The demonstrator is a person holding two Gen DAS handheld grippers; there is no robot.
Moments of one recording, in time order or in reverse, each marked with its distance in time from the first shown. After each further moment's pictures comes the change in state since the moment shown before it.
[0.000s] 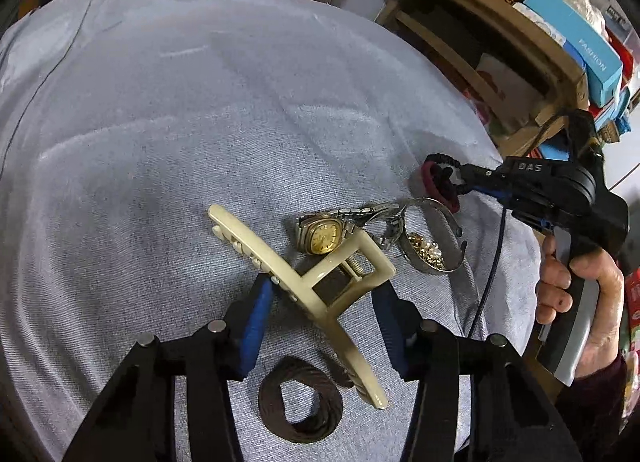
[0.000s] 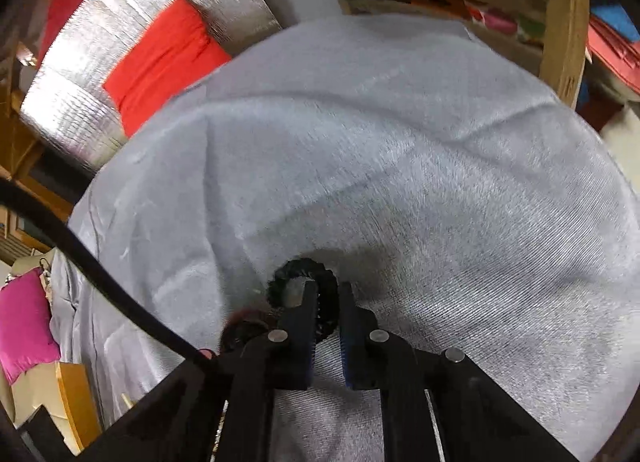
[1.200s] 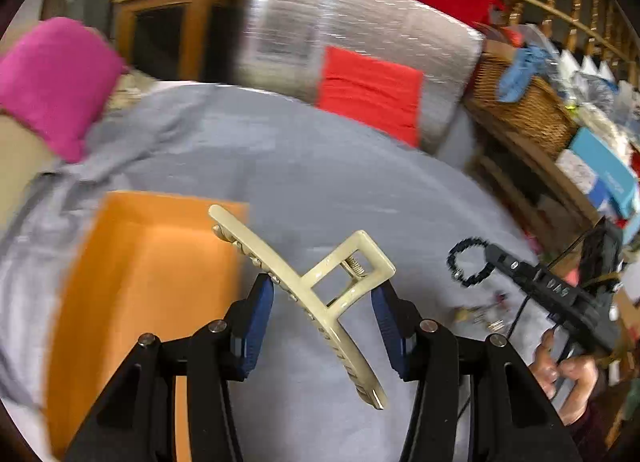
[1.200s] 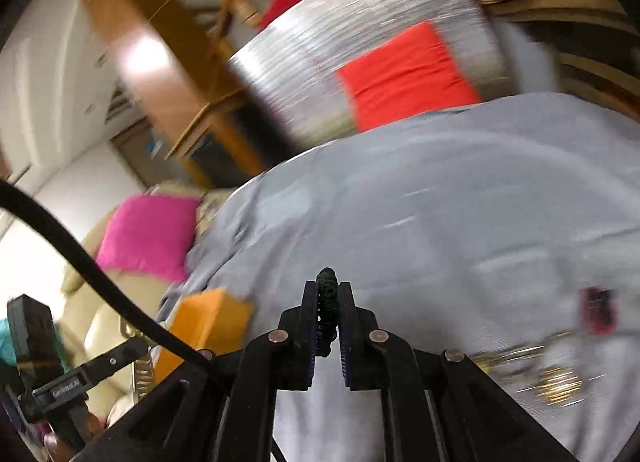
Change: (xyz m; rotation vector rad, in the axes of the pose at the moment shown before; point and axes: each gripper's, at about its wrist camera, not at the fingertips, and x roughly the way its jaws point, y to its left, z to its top) left arm -0.247 0.132 -0.070 -0.190 -0.443 0.322; right arm -0.083 0.201 -0.119 -0.404 -0.137 0.566
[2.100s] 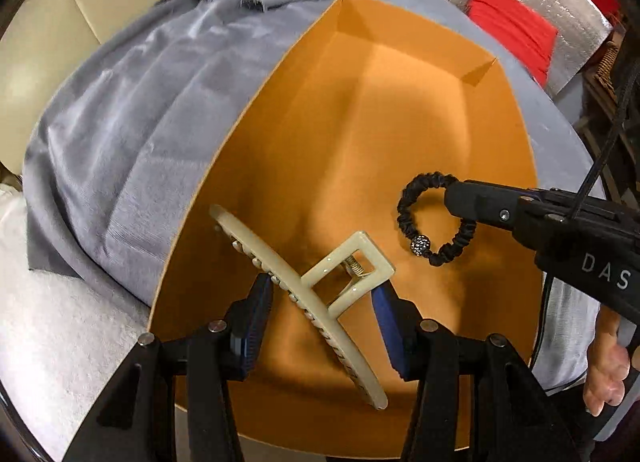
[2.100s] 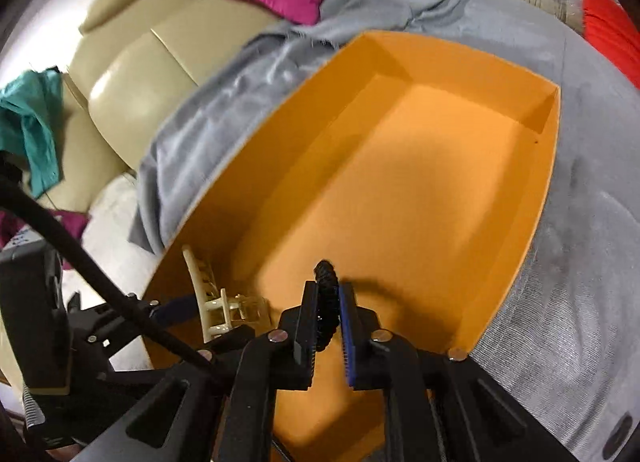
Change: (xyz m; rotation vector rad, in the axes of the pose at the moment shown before) left arm 0.013 0.181 -0.120 -0.243 0.351 0.202; right arm 0.191 0.253 -0.172 -0.505 0.706 0.021
